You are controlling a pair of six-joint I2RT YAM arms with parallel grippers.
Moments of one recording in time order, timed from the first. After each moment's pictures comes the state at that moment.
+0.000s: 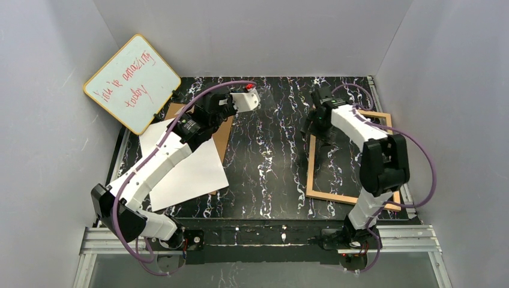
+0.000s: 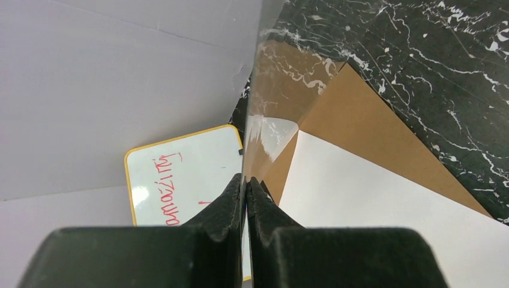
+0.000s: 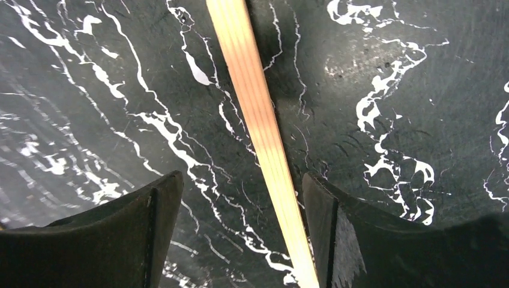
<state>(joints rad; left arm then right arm) -0.66 1.37 1.42 -0.51 -0.40 0.88 0.28 1.74 1.35 -0.83 0.09 0.74</state>
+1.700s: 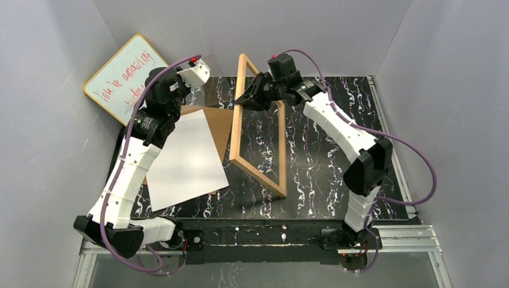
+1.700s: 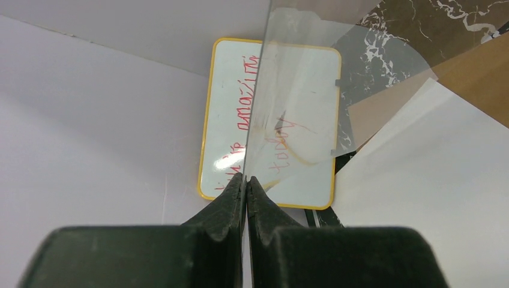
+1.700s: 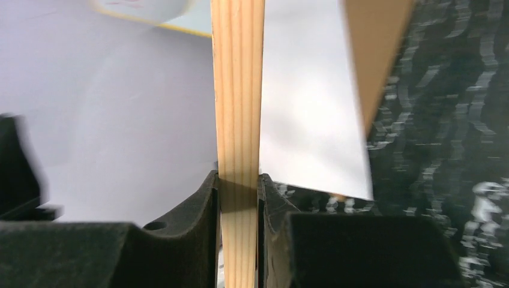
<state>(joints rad) -0.36 1.25 1.53 -0.57 -0.49 0.88 0.67 1.90 1.98 -0.74 -0.31 1.00</state>
